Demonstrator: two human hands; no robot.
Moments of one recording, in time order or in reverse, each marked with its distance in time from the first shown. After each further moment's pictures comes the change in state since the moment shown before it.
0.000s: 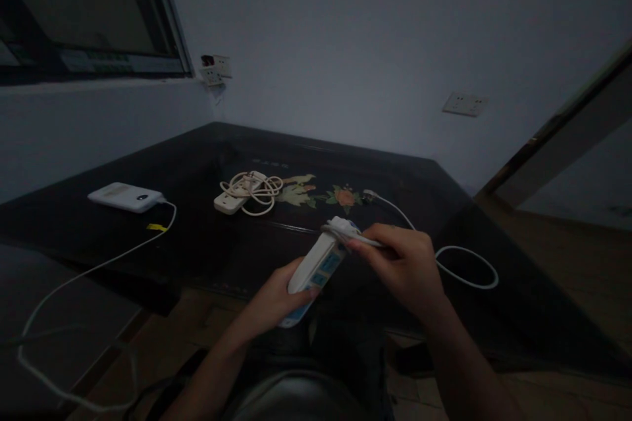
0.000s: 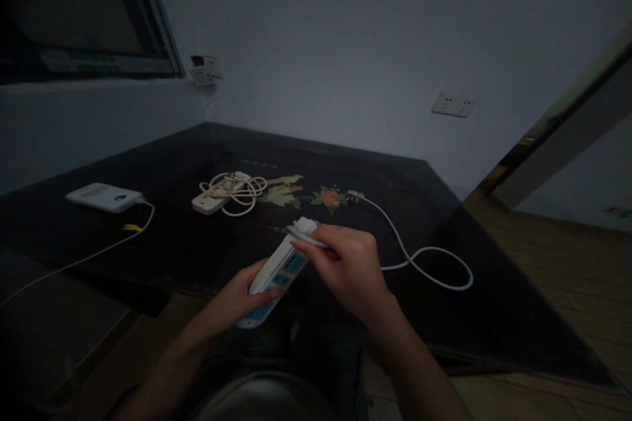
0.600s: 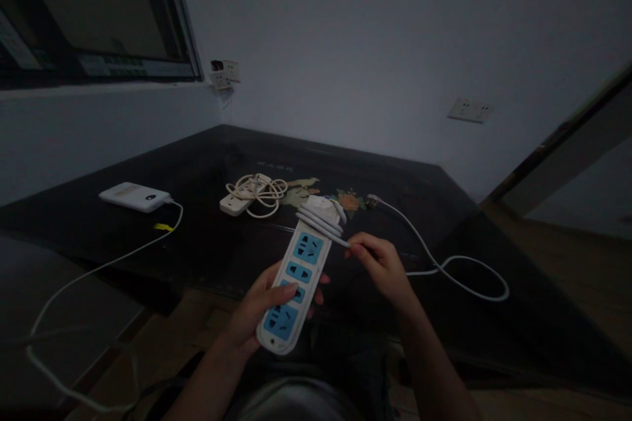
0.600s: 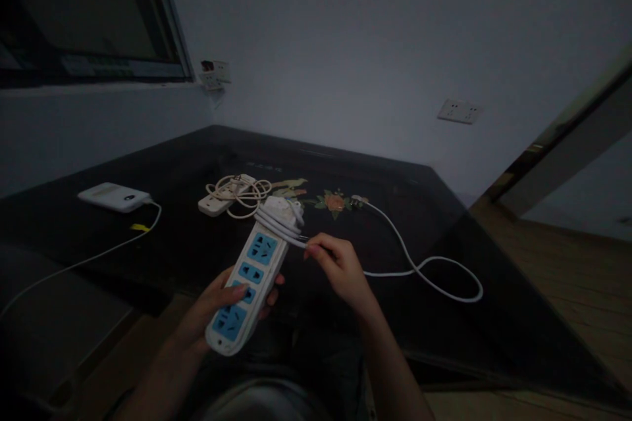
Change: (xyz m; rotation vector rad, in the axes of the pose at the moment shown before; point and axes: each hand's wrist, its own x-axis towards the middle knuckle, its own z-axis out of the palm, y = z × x) left_hand -0.023 0.018 0.001 -0.782 -0.012 0.036; right_hand -0.018 0.047 0.045 0.531 -0.154 0.236
